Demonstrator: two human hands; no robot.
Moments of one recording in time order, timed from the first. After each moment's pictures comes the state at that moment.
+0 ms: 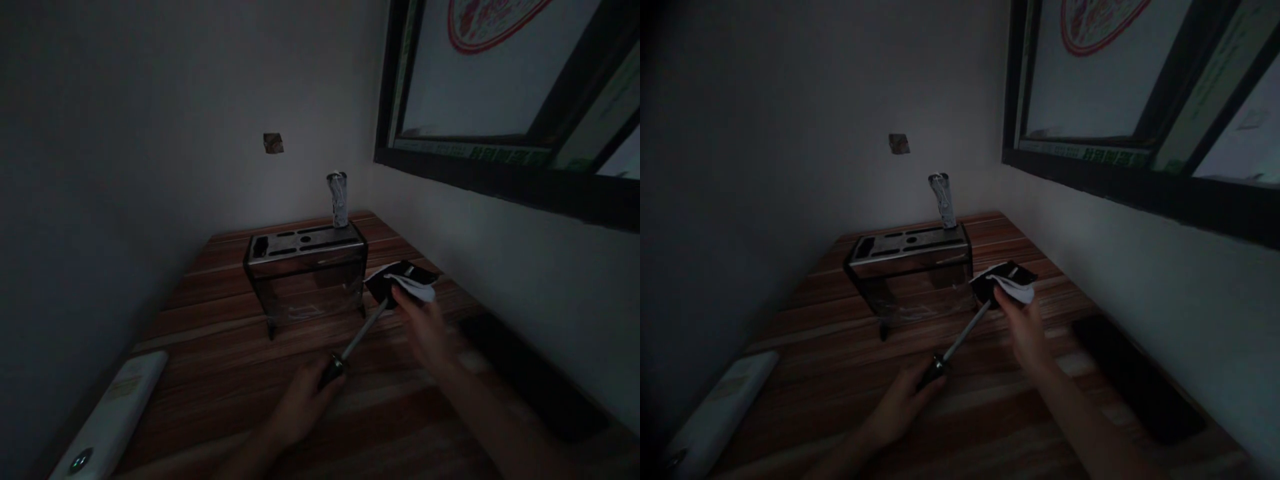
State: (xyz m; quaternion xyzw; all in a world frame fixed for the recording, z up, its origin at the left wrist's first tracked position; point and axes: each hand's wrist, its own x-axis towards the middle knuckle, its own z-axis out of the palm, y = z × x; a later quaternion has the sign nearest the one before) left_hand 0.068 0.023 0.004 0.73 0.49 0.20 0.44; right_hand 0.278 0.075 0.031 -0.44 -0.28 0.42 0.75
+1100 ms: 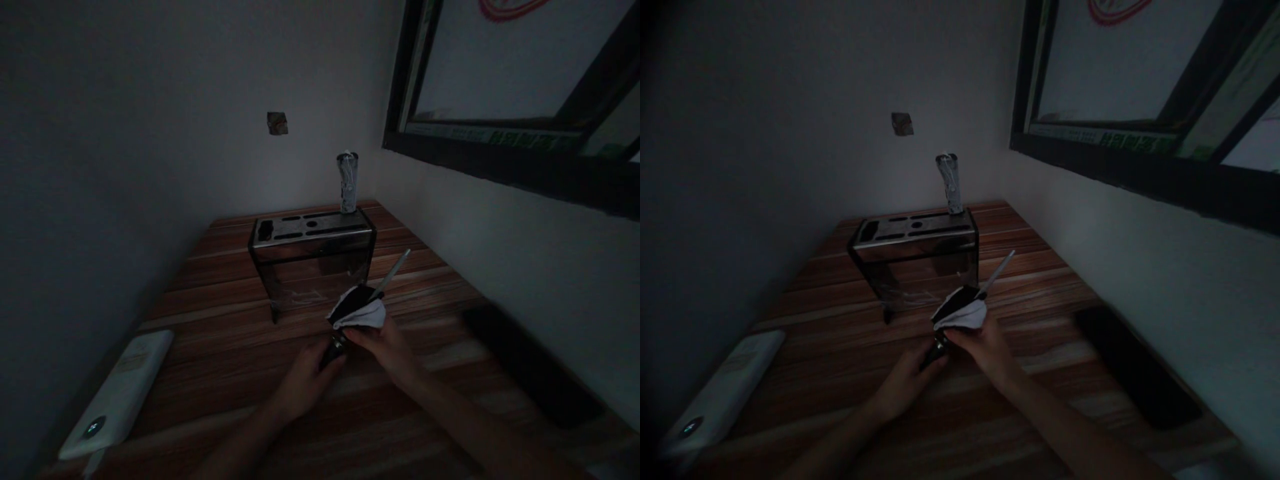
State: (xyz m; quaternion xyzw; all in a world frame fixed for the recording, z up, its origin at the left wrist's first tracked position) left_hand 0.066 0.026 -0.009 0.72 0.46 0.25 0.44; right_hand 0.232 0.042 0.000 -0.43 -0.47 0.54 0.55
